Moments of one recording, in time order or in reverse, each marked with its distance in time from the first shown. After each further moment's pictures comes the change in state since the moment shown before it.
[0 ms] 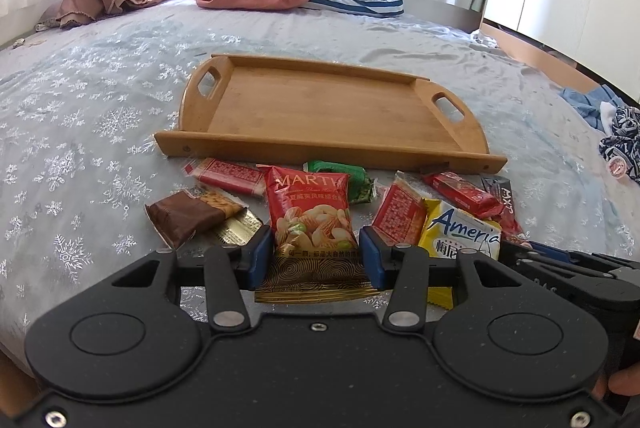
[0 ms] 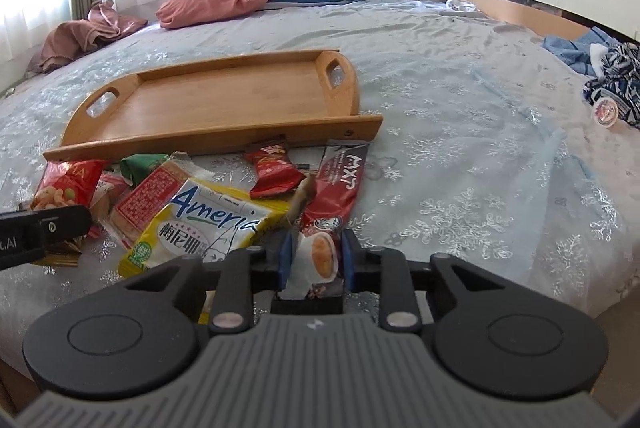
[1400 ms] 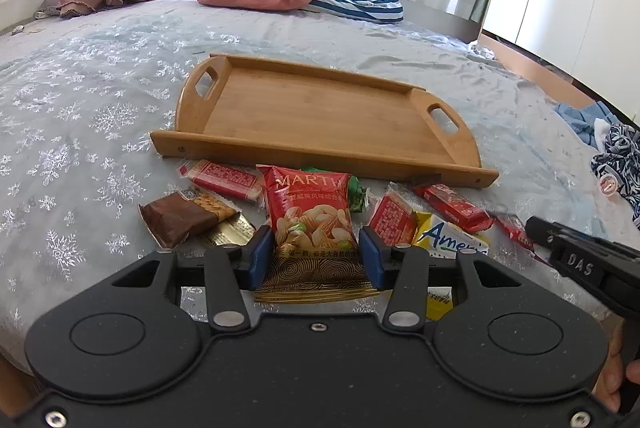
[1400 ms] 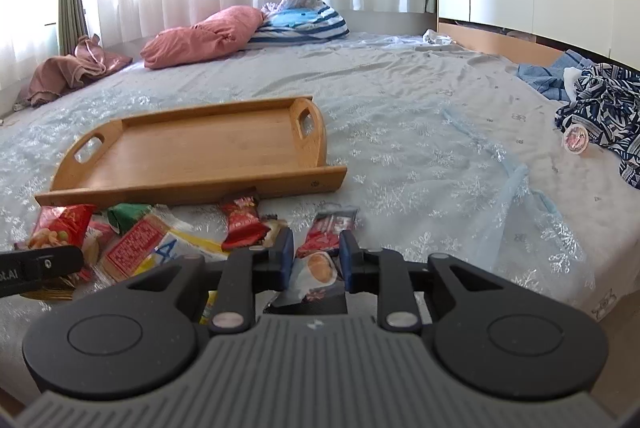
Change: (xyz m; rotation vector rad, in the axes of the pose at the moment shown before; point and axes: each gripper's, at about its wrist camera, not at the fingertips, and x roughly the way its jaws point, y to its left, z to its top) left arm -0.002 0.004 0.006 -0.046 -0.010 -0.028; right arm -0.025 -0.016 0.015 0.019 -0.131 -0.047
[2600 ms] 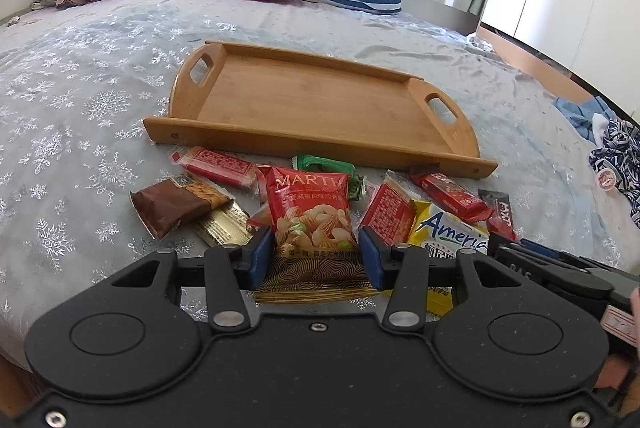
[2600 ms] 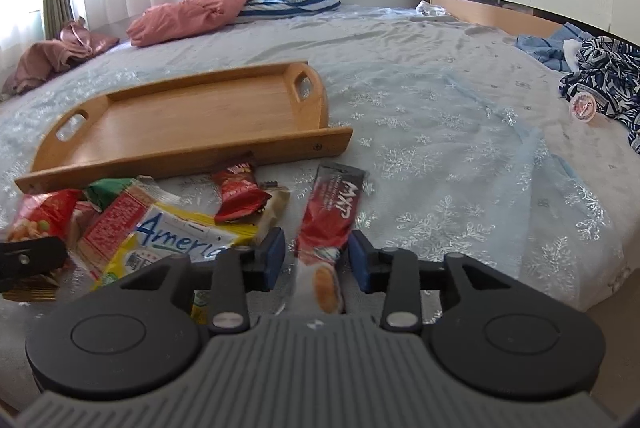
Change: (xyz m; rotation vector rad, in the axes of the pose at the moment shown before) left arm 0.008 -0.001 -0.003 -0.006 0.032 -0.011; right arm 0.035 0.012 -0.016 0.021 0.094 -0.037
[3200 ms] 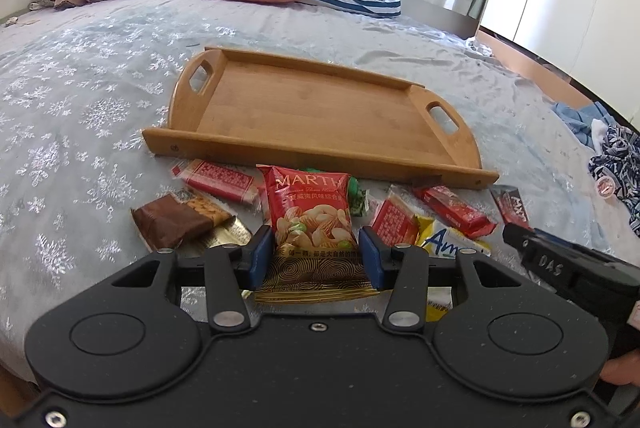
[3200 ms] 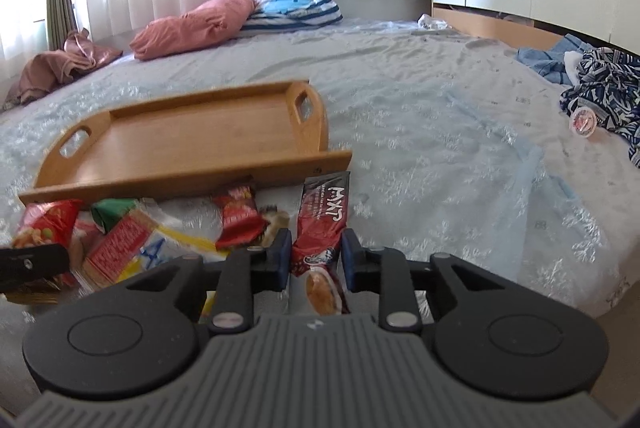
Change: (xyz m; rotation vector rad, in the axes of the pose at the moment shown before) left arm 0.002 0.006 0.014 -0.010 0.000 -0.019; right arm -0.012 -0.006 0.012 0.007 -0.055 0.020
